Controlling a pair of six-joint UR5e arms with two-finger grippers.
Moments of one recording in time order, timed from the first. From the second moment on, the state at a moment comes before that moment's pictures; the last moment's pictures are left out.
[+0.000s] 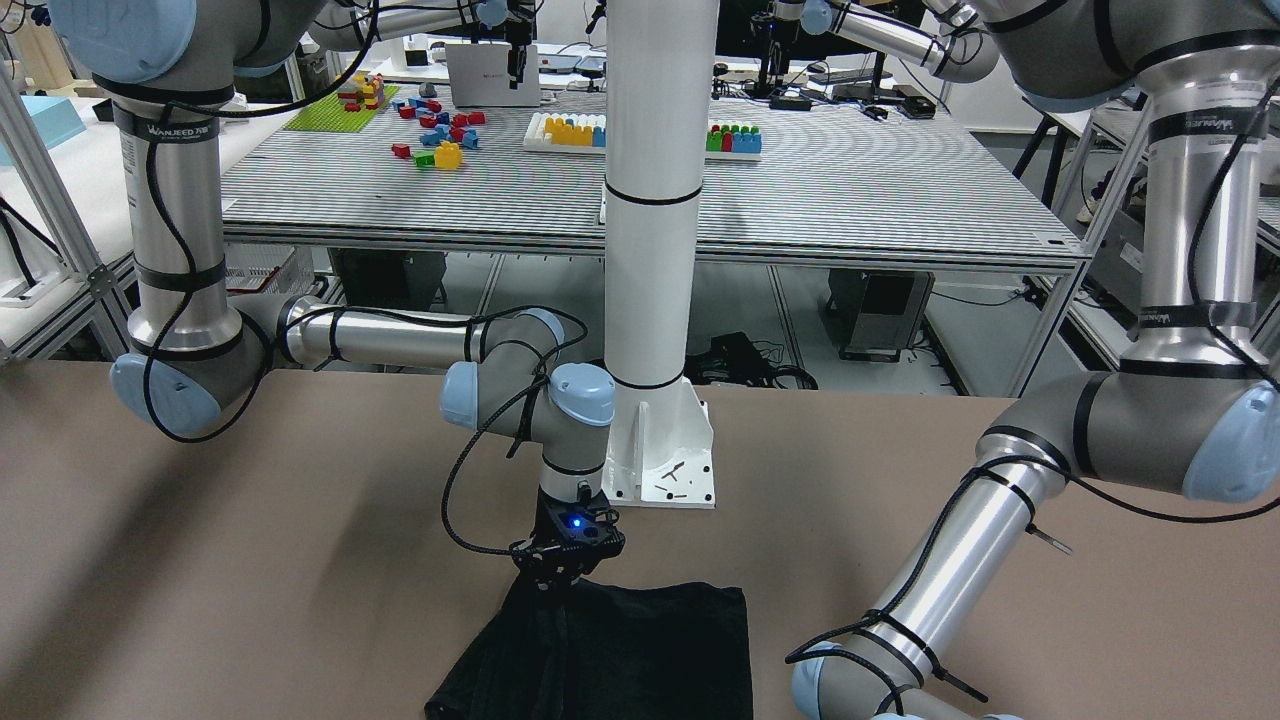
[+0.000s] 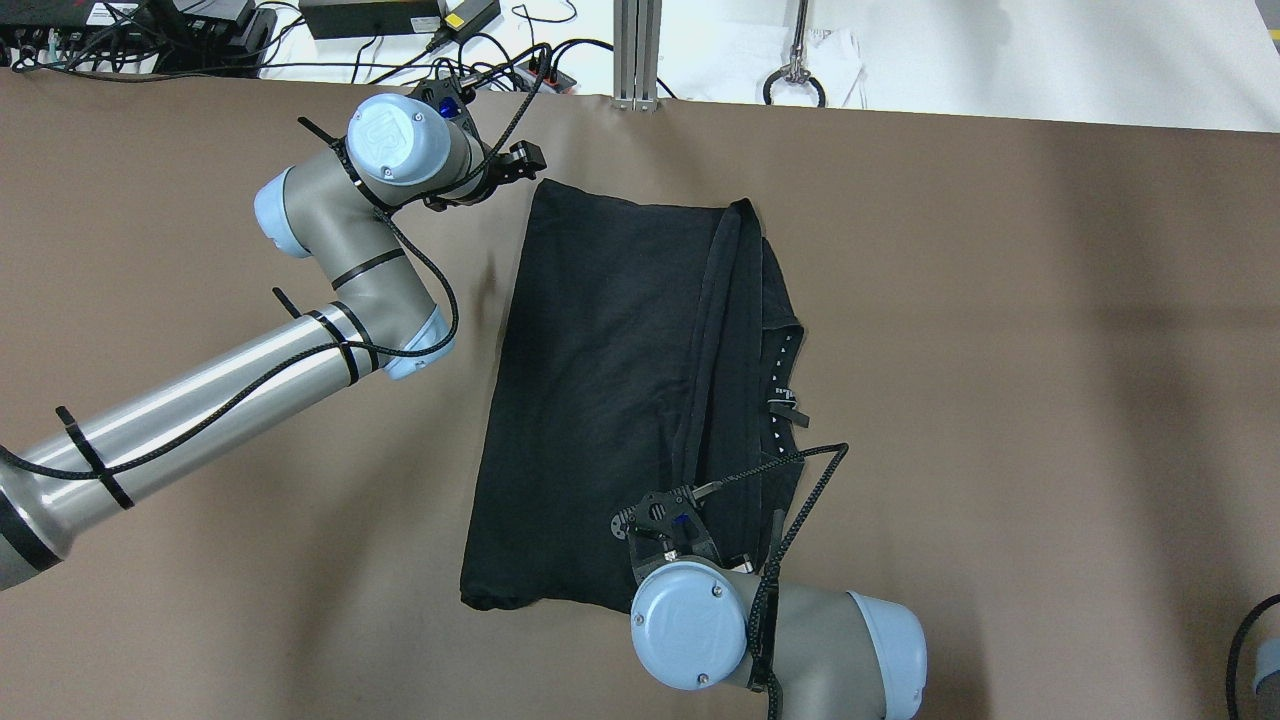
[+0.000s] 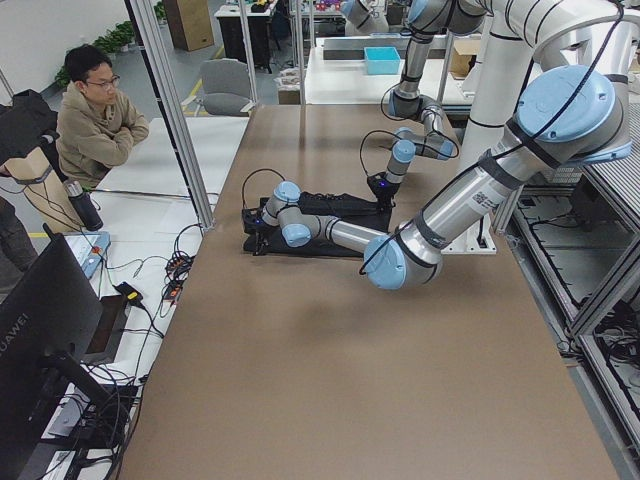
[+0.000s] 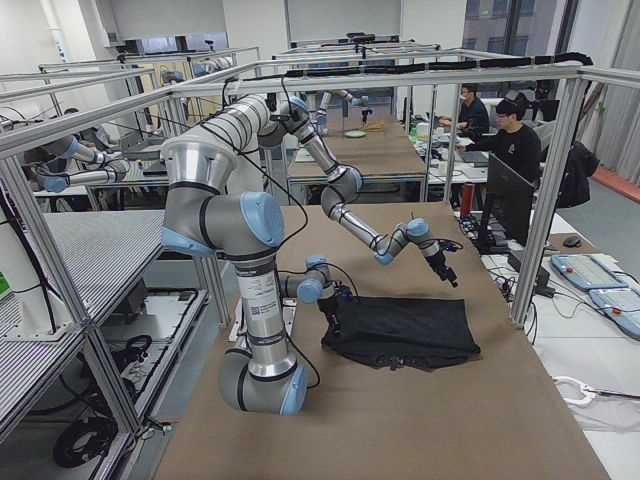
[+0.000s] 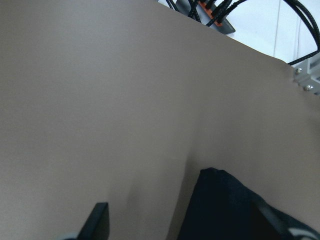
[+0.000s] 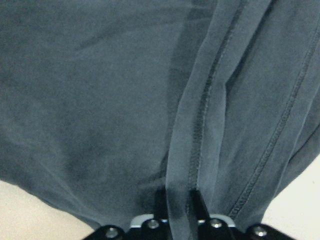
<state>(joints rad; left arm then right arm) -0.84 -2.51 -0.89 -2.34 -1.69 -1.45 0.24 -1.00 1.84 -1.70 1.48 1.02</state>
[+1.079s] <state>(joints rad) -0.82 -2.52 -0.89 -2.34 -1.69 -1.48 0.24 -1.00 1.85 -1.70 1.49 1.01</state>
